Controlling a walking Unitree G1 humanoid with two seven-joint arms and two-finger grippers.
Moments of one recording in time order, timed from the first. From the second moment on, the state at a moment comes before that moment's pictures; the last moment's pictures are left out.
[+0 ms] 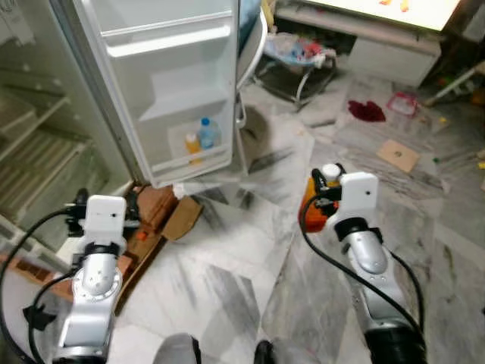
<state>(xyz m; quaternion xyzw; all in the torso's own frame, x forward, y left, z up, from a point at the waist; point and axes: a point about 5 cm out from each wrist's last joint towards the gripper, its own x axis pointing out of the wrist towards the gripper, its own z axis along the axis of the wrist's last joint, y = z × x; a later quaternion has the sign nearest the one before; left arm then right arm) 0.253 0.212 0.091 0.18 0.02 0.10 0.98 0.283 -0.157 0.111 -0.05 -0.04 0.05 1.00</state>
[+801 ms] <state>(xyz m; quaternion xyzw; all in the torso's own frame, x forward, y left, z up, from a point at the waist) 0.256 0.218 0.086 0.15 0.05 0.11 0.98 0.288 -0.127 0.120 -0.01 -0.05 0.12 0.99</state>
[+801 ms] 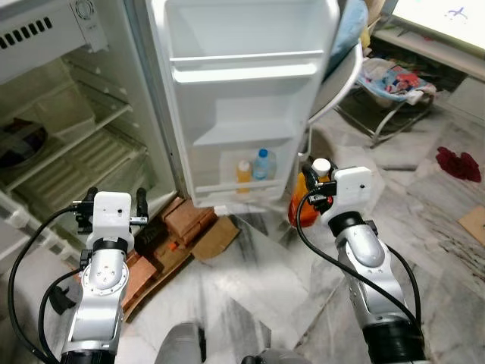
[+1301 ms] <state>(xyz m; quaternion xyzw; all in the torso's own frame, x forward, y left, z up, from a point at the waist) 0.257 0.212 0.085 0.15 0.05 0.10 0.98 0.286 -0.128 0.113 -0.01 -0.04 0.12 0.99</state>
